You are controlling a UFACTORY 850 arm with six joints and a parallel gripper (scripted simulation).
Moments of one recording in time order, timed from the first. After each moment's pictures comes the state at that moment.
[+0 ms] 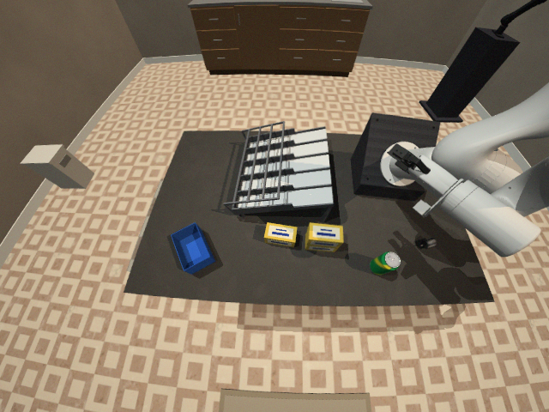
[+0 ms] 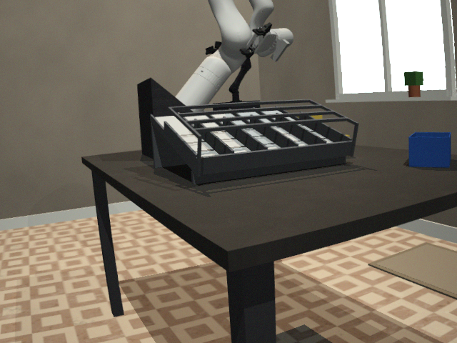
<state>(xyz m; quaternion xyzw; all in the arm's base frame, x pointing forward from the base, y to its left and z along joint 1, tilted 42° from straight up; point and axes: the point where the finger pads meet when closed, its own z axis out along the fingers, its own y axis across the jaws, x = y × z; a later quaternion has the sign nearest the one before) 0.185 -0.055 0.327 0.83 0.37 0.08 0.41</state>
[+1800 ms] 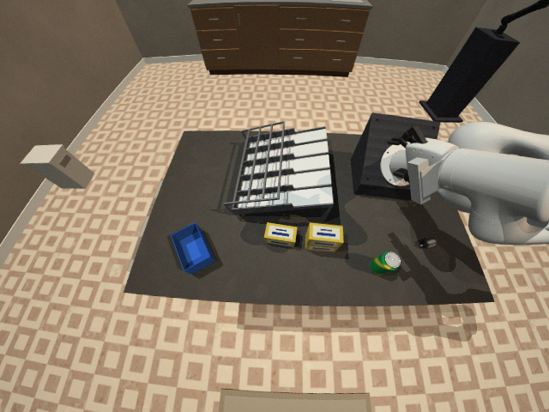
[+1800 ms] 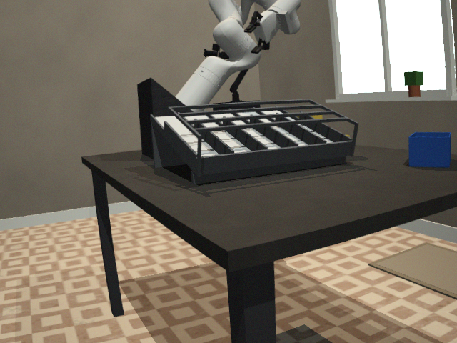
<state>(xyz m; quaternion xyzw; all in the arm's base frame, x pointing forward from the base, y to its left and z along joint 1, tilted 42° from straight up) 0.191 -0.055 0.333 0.98 0.12 0.10 0.12</state>
